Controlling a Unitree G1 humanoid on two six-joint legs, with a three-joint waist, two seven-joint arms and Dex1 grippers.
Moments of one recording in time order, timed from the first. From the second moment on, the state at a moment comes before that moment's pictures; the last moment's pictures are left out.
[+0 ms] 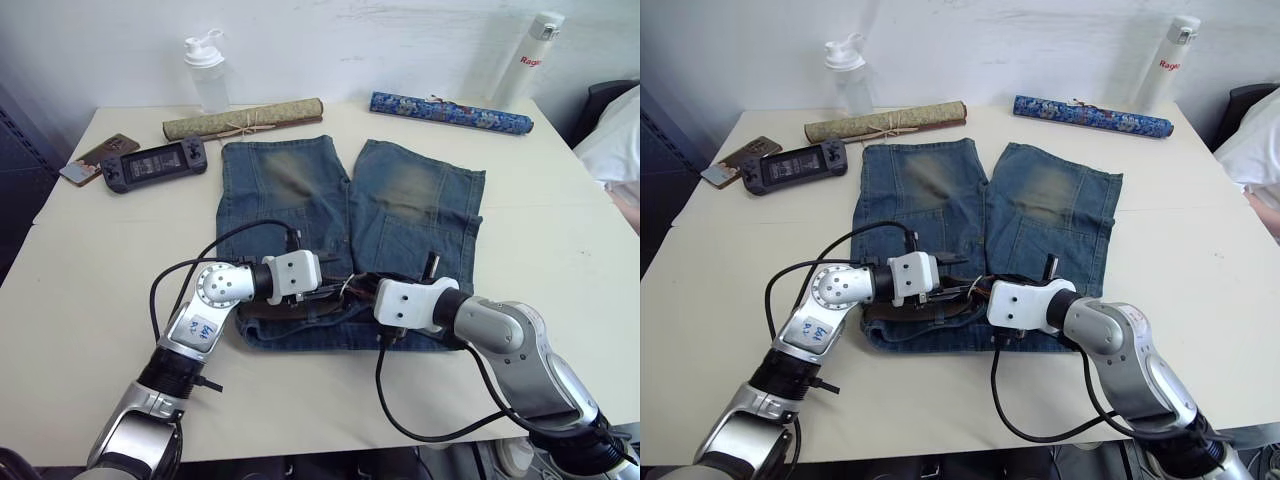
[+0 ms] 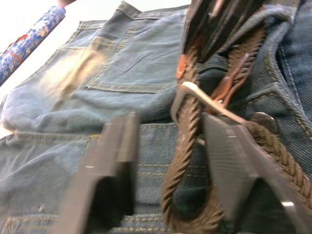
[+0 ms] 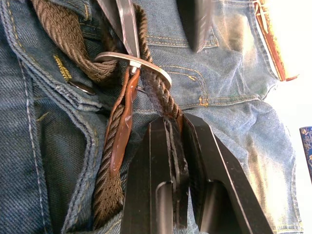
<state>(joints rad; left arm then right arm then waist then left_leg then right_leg) -0.49 0.43 -0.19 0.00 -0.02 -0.02 -0.85 -0.23 -0.63 0.28 -0.59 -0.39 0.37 0.75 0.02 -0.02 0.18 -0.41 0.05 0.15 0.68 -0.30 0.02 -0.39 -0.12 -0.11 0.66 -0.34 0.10</state>
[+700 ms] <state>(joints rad) -0.18 0.73 -0.07 -0.20 -0.33 0.38 -1.06 -0.08 -0.62 0.27 -0.69 -0.43 0.40 0.68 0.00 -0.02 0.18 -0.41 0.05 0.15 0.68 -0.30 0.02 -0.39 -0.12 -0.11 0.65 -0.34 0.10</state>
